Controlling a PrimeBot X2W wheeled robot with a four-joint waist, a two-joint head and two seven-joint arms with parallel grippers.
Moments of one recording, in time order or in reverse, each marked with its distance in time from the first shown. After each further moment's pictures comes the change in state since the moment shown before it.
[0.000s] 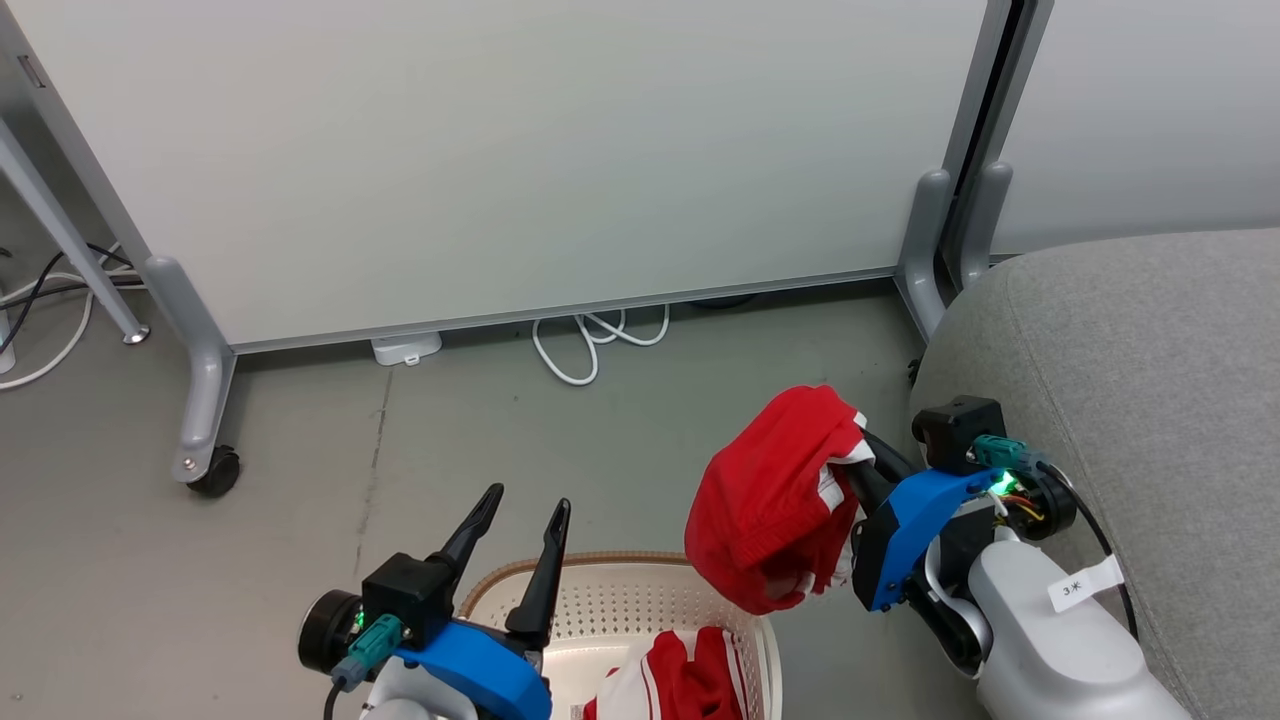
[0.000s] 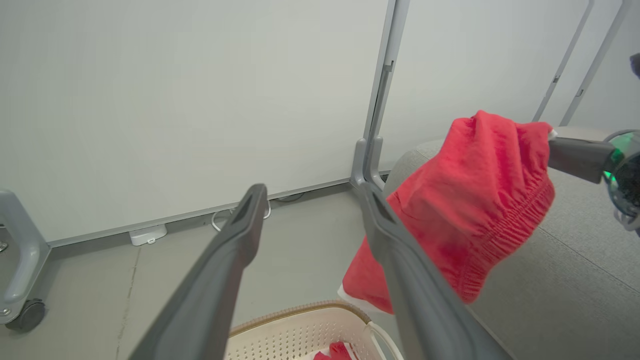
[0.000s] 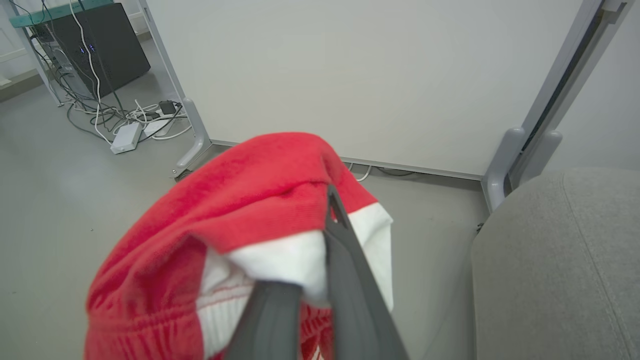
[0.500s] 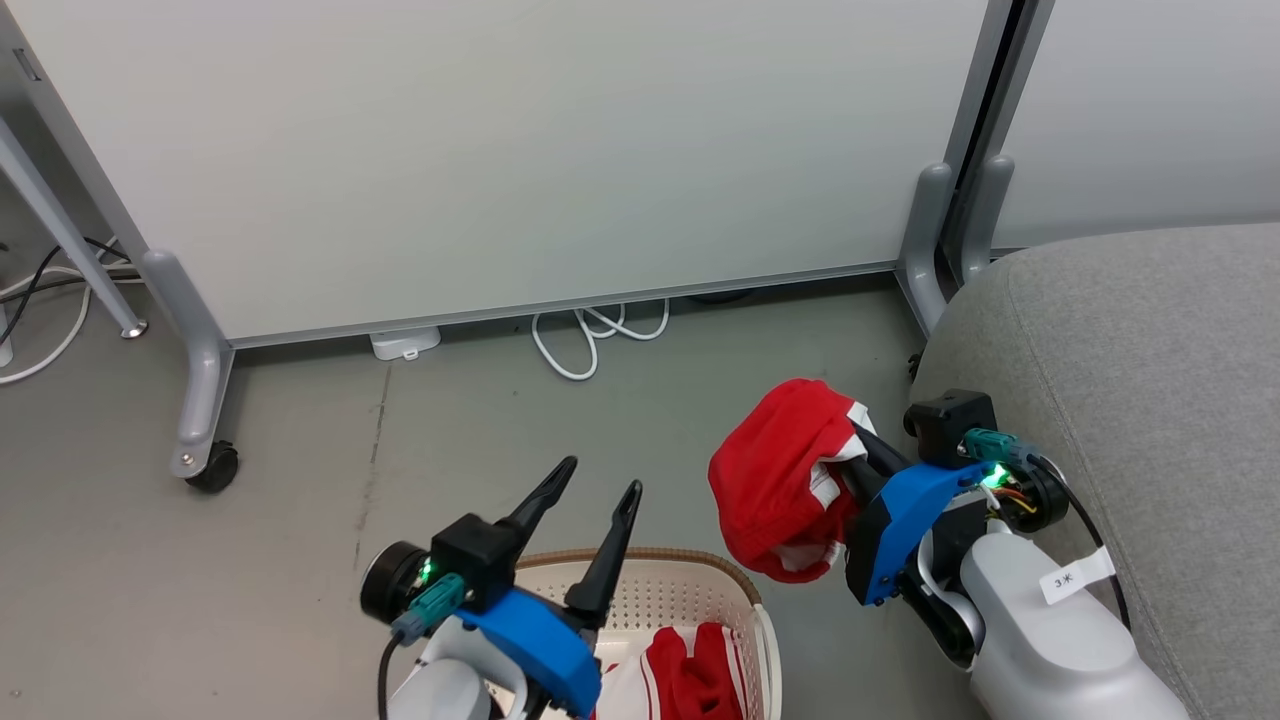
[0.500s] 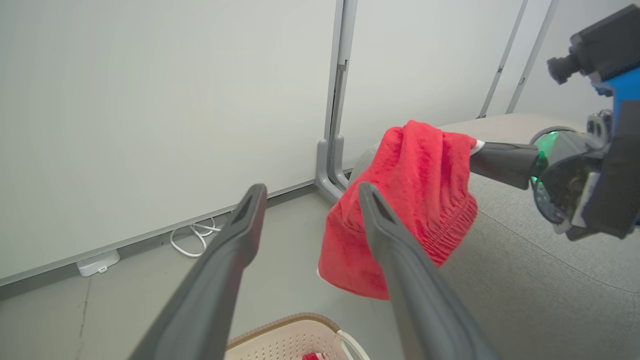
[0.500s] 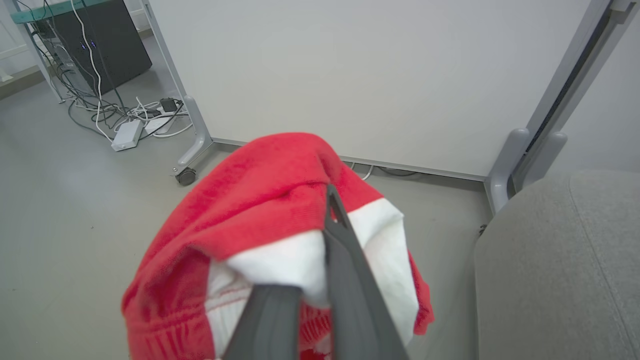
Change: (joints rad) left arm -0.135 0.008 -0.191 0.056 -0.097 0.005 0.000; right arm -0.036 0.003 0.037 0.044 0.023 0.000 -0.021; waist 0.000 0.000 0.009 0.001
